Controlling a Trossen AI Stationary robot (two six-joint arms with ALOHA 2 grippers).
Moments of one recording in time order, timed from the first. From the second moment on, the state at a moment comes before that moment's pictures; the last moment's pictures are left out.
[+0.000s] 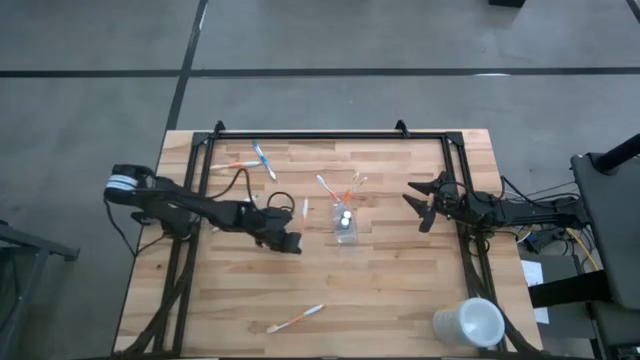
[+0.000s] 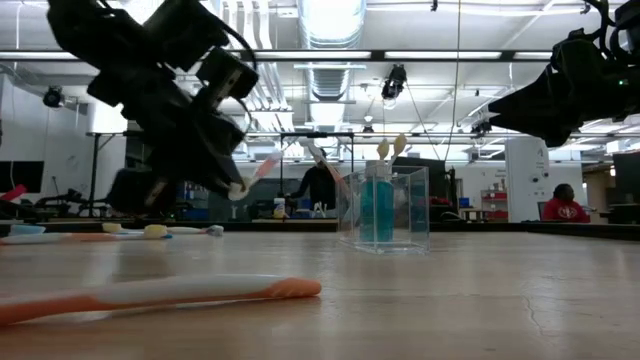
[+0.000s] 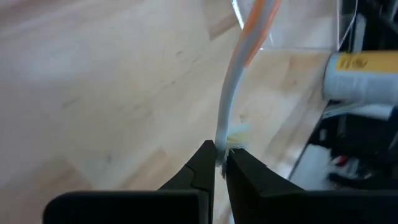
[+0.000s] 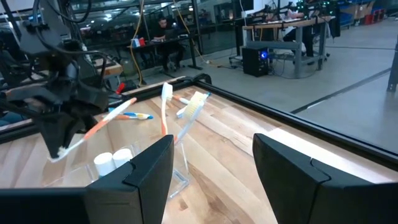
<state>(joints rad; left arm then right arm) -0.09 1.47 0.60 0.18 0.20 -1.35 0.05 0.12 0.01 0.06 0.50 0.21</state>
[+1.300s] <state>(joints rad) -0.06 1.59 0.62 0.21 0.27 -1.73 0.05 0.12 0.01 0.06 0.50 0.21</state>
